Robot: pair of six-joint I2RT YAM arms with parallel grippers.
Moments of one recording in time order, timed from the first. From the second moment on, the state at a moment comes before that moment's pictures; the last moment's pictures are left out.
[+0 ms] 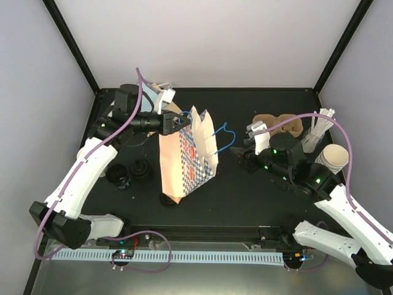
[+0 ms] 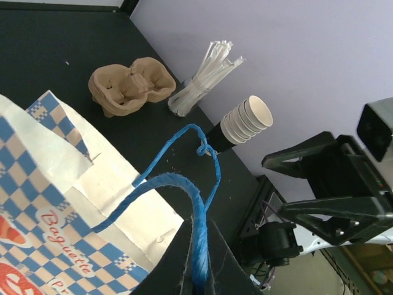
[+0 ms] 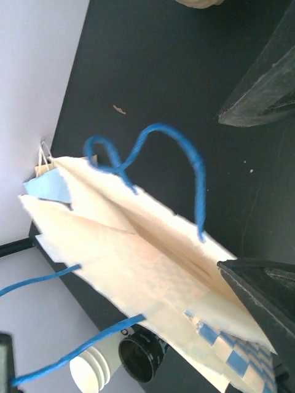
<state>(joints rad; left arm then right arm) -0.40 1.27 1.41 -0.63 0.78 -0.39 0.78 0.85 1.06 -0.68 0.06 0.20</state>
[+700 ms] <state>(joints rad) -0.44 1.33 1.48 -0.68 0.78 -0.33 0.78 1.10 1.42 -0.77 -0.12 0.16</state>
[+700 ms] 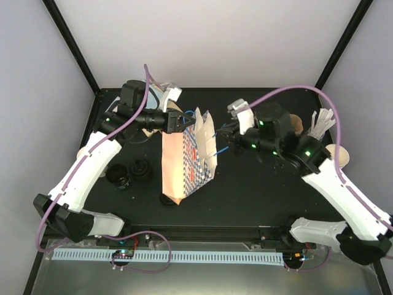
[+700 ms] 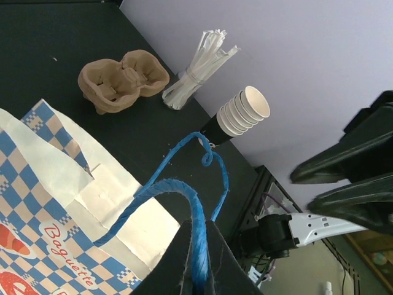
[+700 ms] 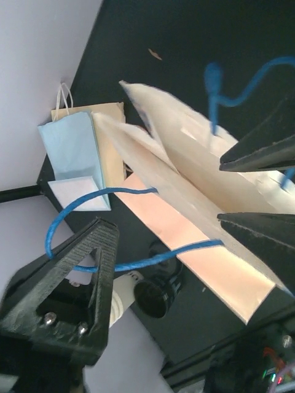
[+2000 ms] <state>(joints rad) -0.45 1.31 1.52 -0.58 0.87 -0.44 0.83 1.42 1.13 -0.77 -0.11 0.17</state>
